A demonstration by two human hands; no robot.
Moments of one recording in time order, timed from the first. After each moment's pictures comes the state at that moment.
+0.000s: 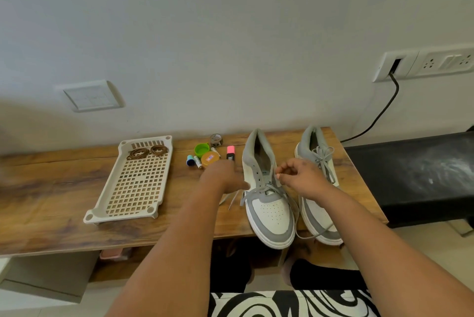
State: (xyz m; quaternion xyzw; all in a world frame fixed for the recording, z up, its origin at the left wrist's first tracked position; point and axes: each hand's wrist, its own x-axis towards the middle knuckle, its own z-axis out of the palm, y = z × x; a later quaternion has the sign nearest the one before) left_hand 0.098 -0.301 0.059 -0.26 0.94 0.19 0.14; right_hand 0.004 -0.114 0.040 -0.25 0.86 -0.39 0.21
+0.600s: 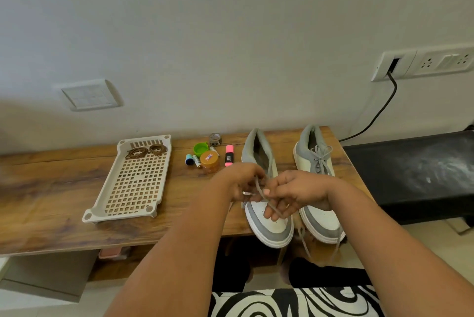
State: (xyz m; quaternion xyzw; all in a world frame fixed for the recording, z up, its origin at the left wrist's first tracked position) left_hand 0.091 -0.265 0.072 -0.36 0.64 0.65 0.19; right_hand 0.028 -0.109 0.084 -0.29 0.69 -0.36 0.56
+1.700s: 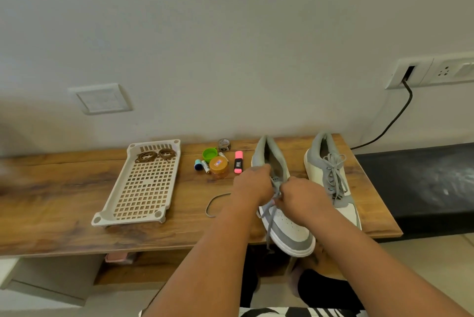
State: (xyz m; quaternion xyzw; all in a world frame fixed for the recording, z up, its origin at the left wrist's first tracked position) left_hand 0.081 -0.263 0.048 -0.18 0.97 0.16 0.08; right_hand 0.042 -0.138 0.048 -0.40 0.91 -0.01 0.09
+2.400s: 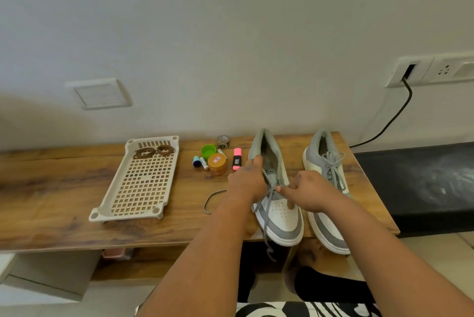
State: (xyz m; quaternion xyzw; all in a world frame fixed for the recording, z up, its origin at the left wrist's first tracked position) left_hand 0.082 -0.267 0.040 -0.22 0.96 0.19 0.04; right_hand 0.016 -0.121 0.055 -0.32 0.90 -0.18 0.22
